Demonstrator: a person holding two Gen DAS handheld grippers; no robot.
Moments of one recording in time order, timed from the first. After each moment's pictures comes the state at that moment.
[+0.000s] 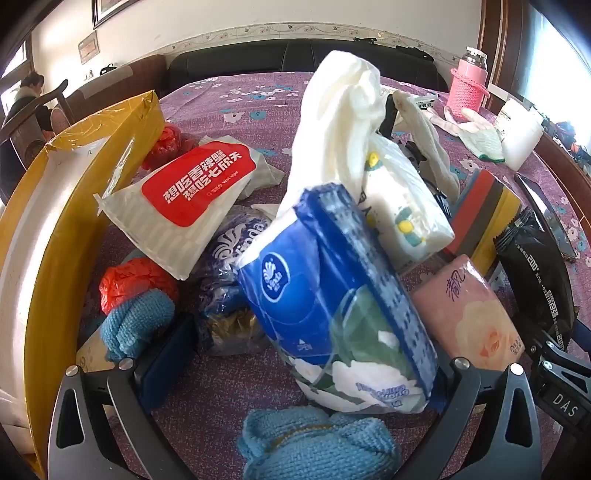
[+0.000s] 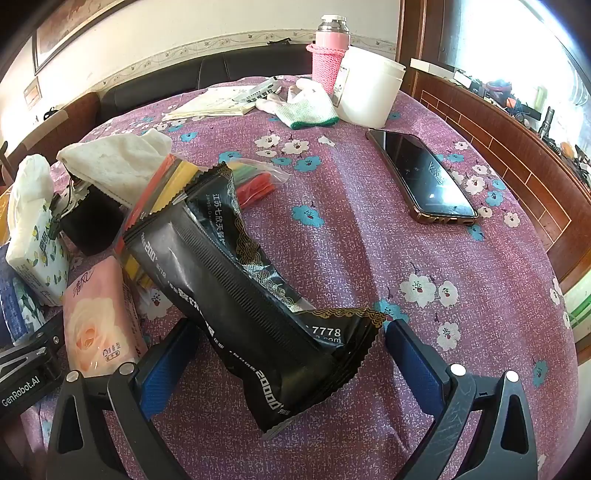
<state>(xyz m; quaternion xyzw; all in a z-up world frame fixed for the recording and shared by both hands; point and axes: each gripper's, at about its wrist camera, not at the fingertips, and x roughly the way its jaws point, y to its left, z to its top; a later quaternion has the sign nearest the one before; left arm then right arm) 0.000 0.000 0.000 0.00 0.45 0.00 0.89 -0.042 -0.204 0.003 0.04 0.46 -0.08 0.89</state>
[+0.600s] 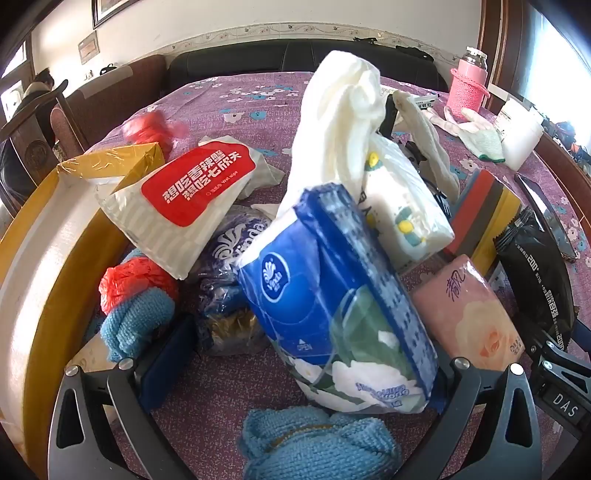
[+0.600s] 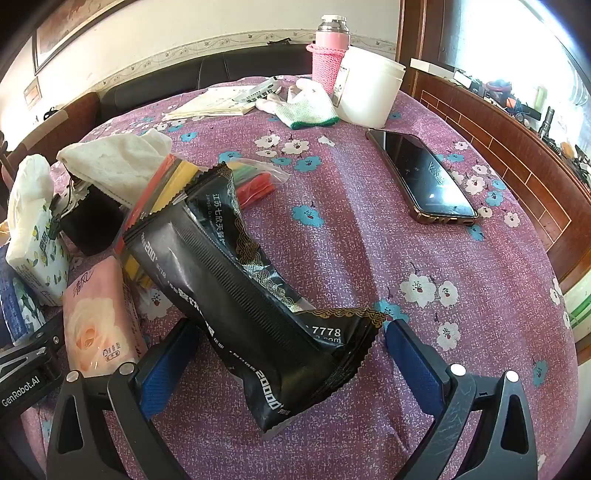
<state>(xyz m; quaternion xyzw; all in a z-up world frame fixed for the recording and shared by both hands) 0.000 0.000 0.000 0.00 0.45 0.00 0.89 -0.042 -0.204 0.003 0.04 0.46 -0.08 0.89</state>
